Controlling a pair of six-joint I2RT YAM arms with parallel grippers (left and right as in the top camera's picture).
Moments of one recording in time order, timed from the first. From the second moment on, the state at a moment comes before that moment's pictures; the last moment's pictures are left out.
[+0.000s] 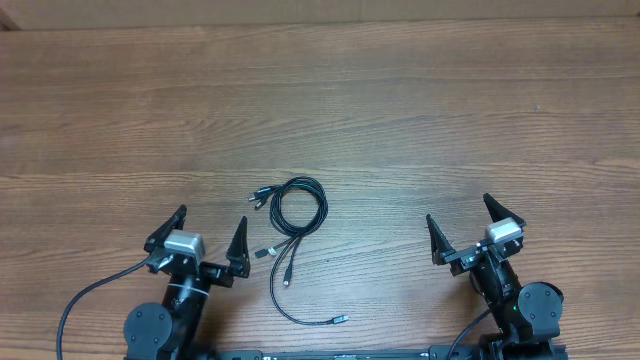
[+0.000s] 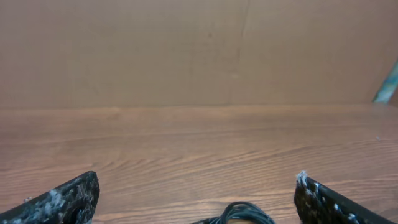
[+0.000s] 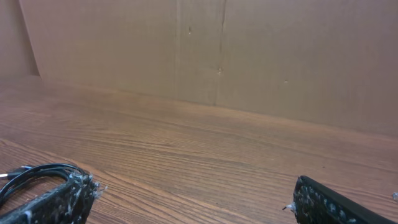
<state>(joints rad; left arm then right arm) -0.12 0.02 0.25 -0.29 0.10 -0.10 0.09 0.01 0.02 -0.01 -0.25 -0.04</state>
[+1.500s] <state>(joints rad) -0.12 1.05 1.25 -0.97 0.35 -0.07 0.09 0.01 0.02 -0.01 -0.25 -0.04</state>
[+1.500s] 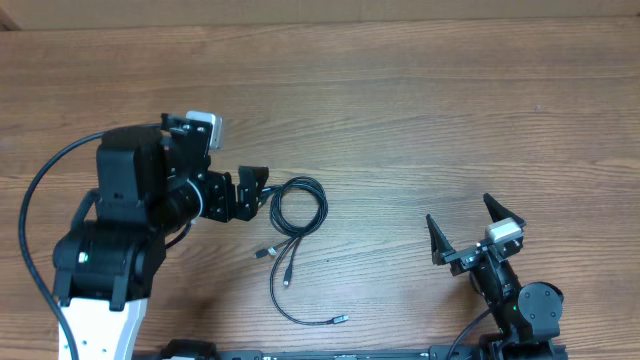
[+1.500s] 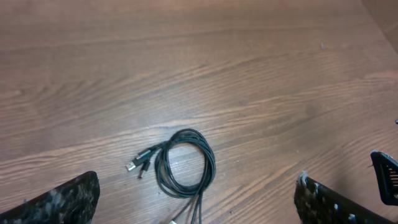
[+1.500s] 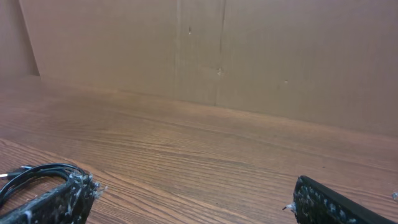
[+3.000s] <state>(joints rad) -0.23 1.21 1.26 -1.18 0.51 -0.10 0.11 0.07 0.19 -0.33 -0.52 0.45</state>
